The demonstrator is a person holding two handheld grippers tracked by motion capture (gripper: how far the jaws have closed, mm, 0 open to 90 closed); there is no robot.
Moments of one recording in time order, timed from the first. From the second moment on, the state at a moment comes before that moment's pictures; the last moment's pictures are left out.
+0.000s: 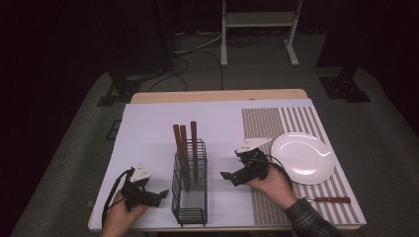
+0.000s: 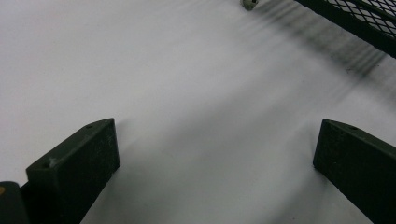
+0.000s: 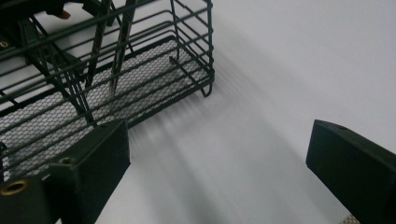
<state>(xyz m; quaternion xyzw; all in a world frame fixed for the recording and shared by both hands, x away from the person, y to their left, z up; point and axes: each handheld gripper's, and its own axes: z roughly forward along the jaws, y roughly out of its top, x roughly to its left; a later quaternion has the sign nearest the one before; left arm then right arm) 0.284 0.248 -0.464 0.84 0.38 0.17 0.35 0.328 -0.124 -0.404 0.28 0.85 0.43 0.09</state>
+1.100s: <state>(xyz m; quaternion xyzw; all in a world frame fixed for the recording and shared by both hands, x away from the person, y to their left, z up) 0.284 0.248 -0.464 0.84 0.38 0.17 0.35 0.342 -0.116 -0.354 0.26 0.83 0.48 0.10</state>
